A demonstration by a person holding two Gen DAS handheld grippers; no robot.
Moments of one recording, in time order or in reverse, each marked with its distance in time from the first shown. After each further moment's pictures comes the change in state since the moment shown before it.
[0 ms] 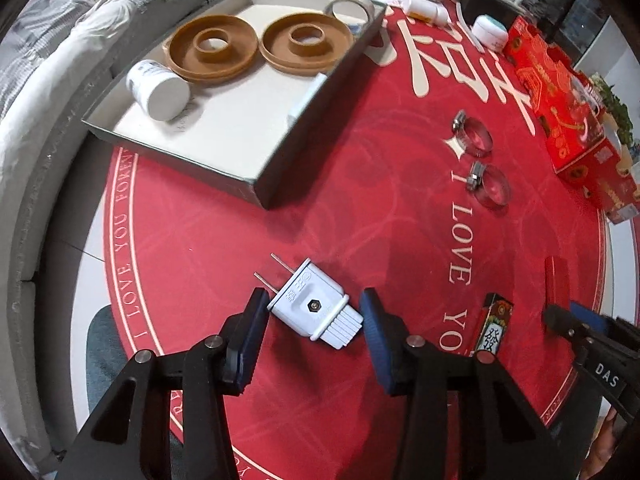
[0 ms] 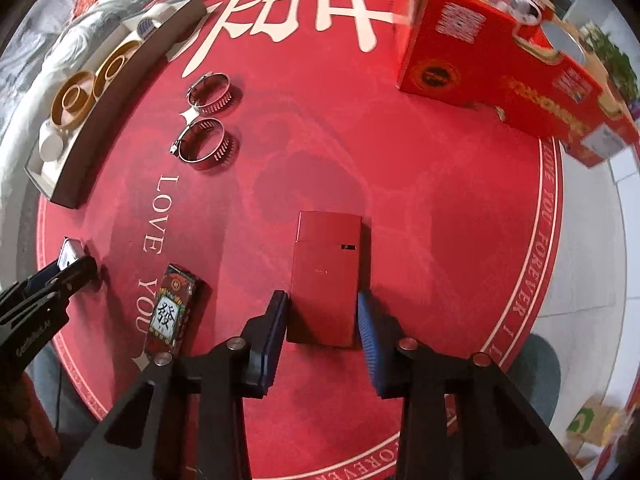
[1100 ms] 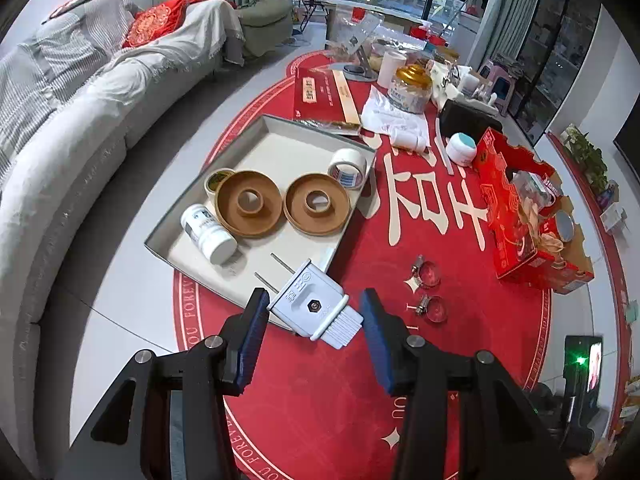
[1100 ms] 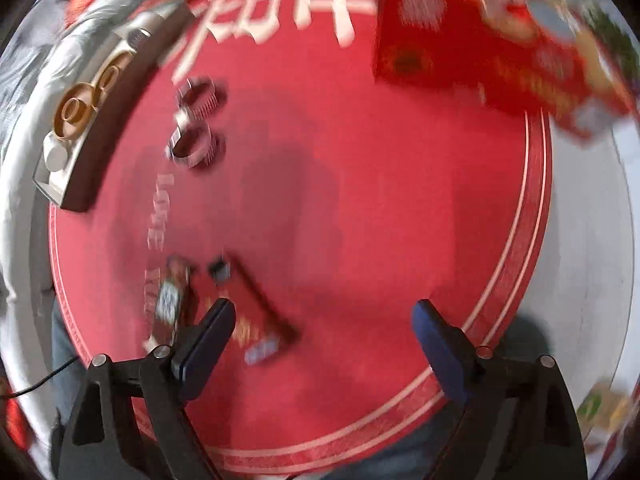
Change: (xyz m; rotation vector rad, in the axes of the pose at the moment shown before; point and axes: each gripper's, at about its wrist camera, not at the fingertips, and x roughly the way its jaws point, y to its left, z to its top) left arm -0.113 0.025 0.057 -0.006 -0.250 -0.064; right arm -0.003 -0.028 -0.011 0.159 0.138 0.080
